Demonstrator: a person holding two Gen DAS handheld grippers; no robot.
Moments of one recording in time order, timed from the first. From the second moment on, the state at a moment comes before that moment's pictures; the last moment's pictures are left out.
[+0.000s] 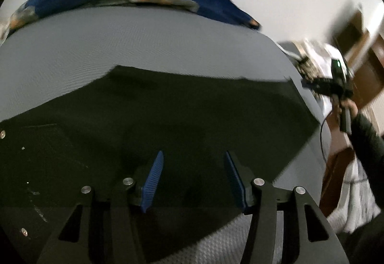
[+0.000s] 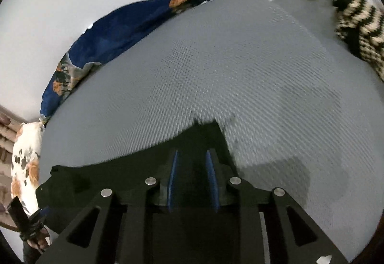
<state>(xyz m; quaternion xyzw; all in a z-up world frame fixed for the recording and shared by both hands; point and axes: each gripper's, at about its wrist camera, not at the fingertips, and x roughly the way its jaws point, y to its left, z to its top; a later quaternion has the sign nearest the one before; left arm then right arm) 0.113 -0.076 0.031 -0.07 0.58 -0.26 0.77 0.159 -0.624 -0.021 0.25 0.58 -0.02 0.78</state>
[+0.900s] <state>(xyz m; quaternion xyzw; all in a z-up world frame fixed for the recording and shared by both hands) 0.154 -0.058 0.022 -0.05 0.57 -0.16 0.80 0.166 -0.601 0.002 0.14 0.52 -0.07 0.84</state>
